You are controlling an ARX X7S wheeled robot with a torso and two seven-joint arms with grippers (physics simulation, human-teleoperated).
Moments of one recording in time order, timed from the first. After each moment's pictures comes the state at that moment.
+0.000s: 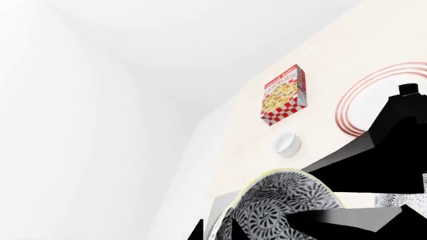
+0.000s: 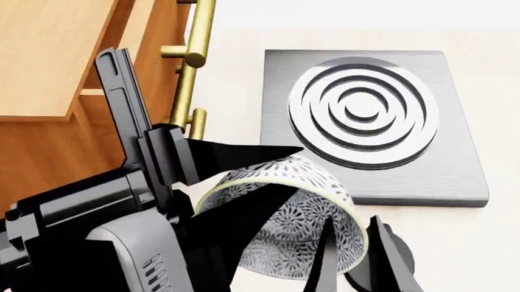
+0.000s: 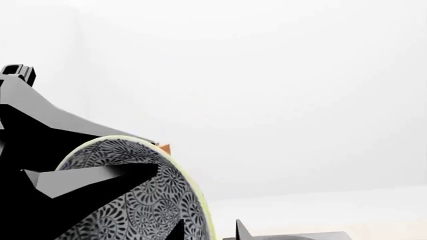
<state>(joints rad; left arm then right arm) -1.26 -0.36 0.76 0.89 -0.31 -1.15 0.37 -0.04 0.56 -0.42 -0.93 0.33 0.06 0.62</state>
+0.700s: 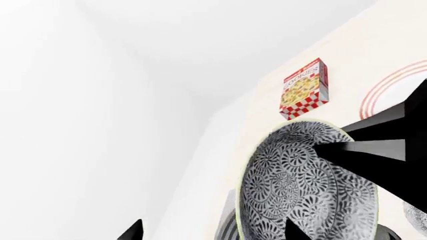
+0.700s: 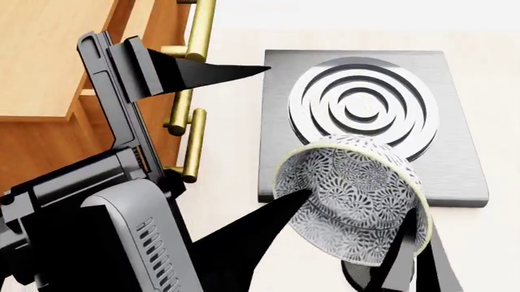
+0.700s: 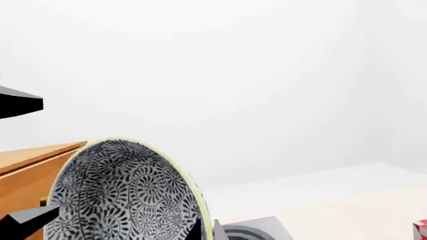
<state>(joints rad) -1.25 -0.37 0.75 0.86 -0.29 -1.15 0.33 -0.02 0.53 -0.34 -0.97 0.34 0.23 0.80</state>
